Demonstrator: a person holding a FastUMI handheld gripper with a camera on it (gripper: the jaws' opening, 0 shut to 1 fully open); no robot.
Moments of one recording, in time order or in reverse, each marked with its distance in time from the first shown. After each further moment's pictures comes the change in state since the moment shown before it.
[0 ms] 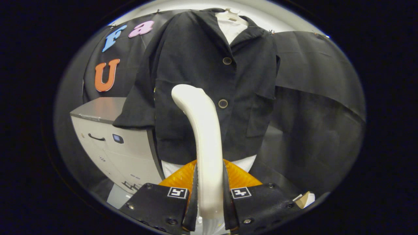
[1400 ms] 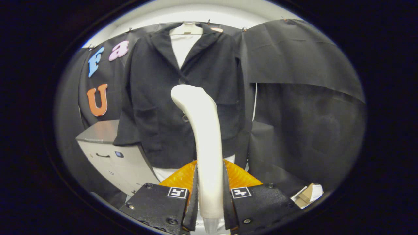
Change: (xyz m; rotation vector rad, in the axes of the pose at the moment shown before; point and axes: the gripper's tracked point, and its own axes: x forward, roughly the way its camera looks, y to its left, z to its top) arm -0.062 -0.109 0.056 0.190 -0.103 -0.007
